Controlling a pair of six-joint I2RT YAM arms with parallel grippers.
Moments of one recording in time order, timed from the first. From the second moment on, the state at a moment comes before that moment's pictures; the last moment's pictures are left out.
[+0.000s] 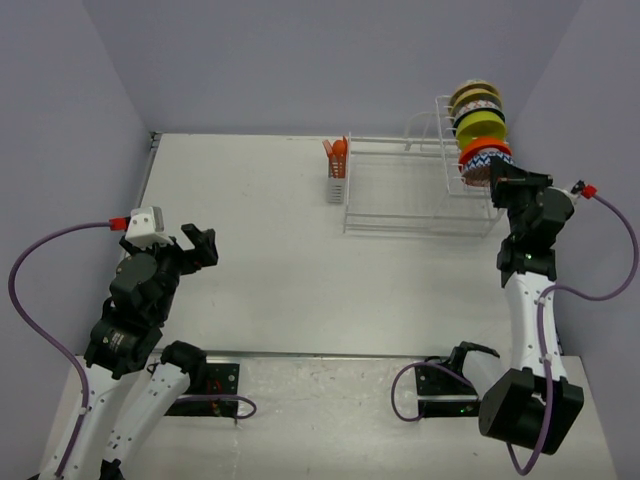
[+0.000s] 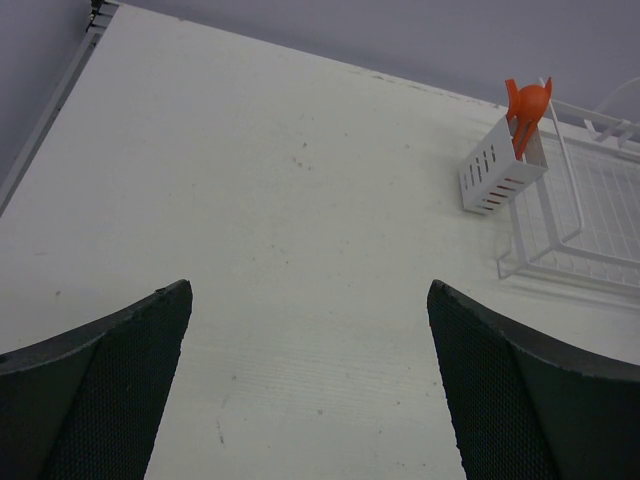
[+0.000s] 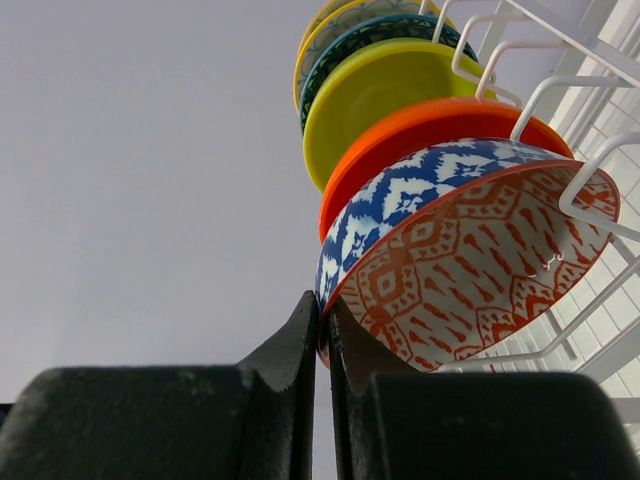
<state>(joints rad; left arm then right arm) -0.35 0.44 0.81 -0.56 -0.34 -0.34 -0.29 0.99 0.81 0.16 -0.15 1.42</state>
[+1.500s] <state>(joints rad) -0.35 0.44 0.81 -0.56 -0.34 -0.34 -0.30 0.92 0.76 0.36 -0.26 1.54</state>
